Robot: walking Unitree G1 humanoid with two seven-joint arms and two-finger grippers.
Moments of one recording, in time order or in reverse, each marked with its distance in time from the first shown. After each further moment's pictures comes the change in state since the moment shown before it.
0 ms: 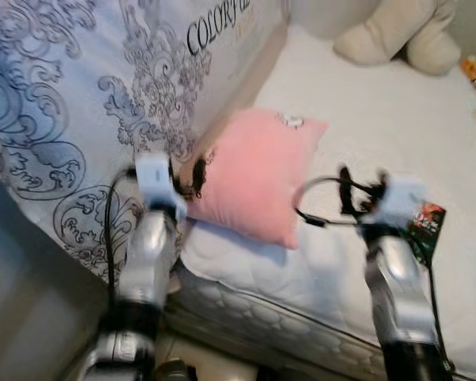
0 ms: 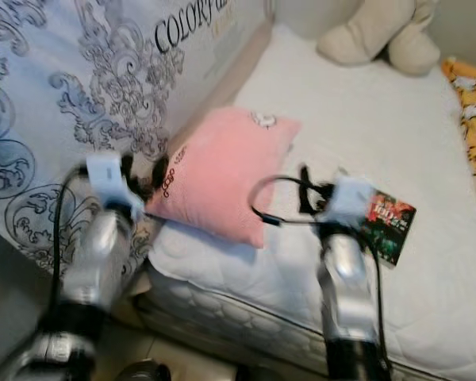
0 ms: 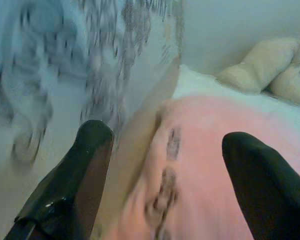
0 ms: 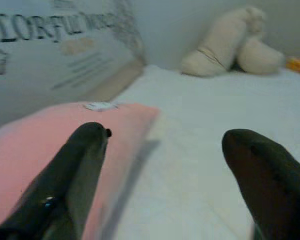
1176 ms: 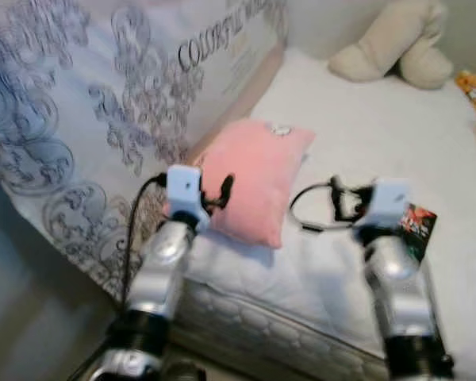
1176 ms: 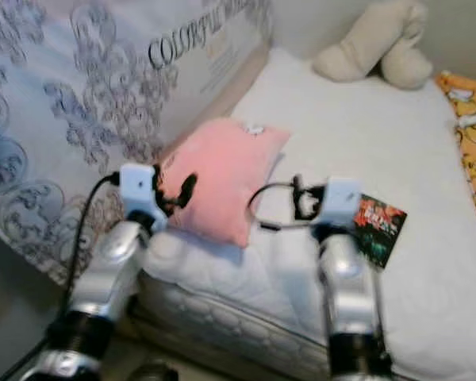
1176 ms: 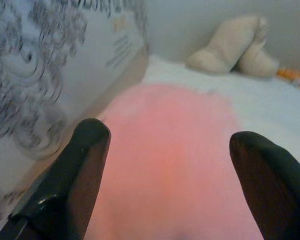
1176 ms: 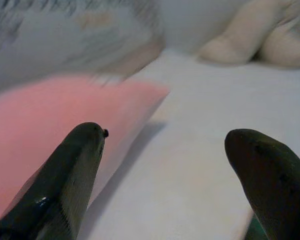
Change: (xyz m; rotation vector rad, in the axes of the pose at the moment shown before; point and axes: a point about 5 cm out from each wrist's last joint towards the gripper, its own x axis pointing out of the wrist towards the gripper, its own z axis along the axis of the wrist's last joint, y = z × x) left arm -0.005 -0.032 -0.005 0.075 0.092 -0.166; right arm 0.004 0.011 -0.017 -0.106 0.126 0.069
